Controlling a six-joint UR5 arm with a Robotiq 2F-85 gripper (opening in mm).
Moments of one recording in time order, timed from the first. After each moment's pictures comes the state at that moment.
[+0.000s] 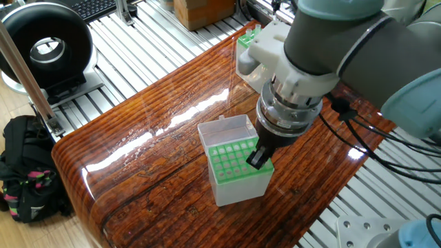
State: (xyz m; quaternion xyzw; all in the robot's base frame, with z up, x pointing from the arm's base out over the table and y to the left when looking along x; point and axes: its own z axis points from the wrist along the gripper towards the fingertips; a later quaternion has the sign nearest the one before) arm 0.319 0.109 0.153 -0.11 0.99 0.00 0.06
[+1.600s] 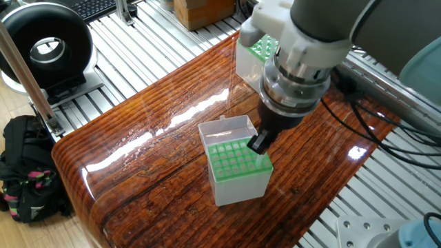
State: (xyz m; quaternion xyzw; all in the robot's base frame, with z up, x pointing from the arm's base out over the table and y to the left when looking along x) arm 0.319 0.112 0.215 -0.11 0.99 0.01 0.06
